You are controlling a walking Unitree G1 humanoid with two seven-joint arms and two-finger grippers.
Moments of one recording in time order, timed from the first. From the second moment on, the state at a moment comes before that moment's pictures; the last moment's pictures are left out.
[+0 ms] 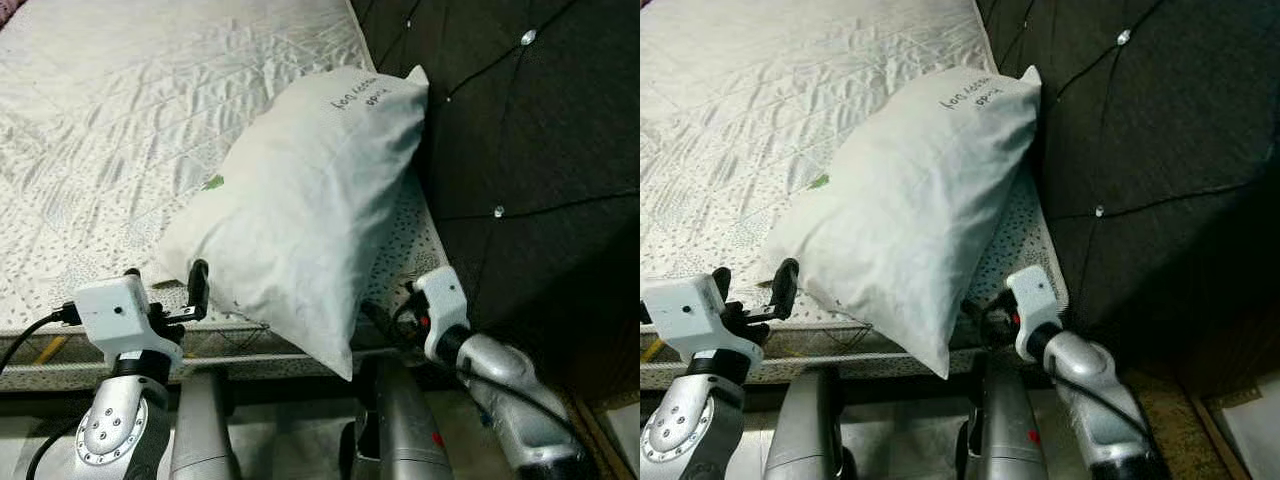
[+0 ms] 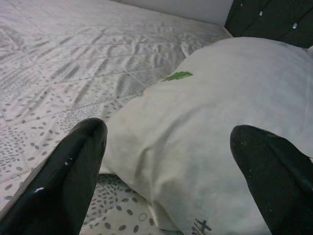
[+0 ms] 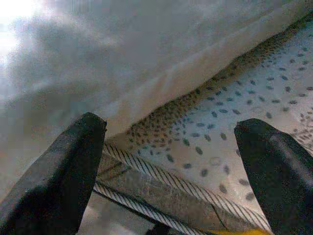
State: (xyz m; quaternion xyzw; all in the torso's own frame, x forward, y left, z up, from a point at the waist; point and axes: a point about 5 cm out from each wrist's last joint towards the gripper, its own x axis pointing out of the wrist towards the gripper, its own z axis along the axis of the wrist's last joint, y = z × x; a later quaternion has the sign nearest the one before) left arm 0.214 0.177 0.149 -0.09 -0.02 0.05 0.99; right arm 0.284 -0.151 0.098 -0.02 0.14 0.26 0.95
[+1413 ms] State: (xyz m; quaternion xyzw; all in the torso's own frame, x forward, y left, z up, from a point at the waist) left arm 0.217 0.176 0.148 -0.09 -0.01 0.04 1.00; right arm 0.249 -0.091 0.104 0.03 0.24 0.40 0.88
